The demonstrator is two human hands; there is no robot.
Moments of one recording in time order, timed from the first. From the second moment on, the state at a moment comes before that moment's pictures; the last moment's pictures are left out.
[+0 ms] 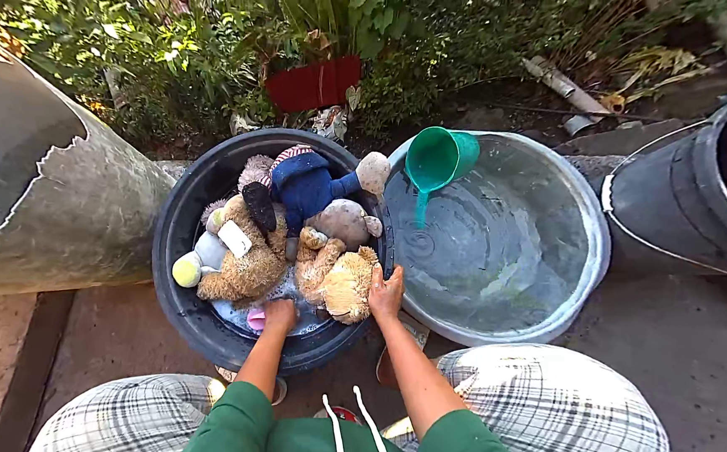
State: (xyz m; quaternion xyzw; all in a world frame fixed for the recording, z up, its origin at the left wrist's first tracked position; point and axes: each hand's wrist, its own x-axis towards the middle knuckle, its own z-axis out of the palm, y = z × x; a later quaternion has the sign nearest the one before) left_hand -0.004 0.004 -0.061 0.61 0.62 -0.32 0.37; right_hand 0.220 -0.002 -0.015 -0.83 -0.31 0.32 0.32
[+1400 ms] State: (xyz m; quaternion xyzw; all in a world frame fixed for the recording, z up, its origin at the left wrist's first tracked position) left_hand 0.070 -0.037 0.006 0.69 0.64 0.23 0.26; right_hand 0.189 -0.007 -0.003 -0.73 -0.55 0.24 0.34
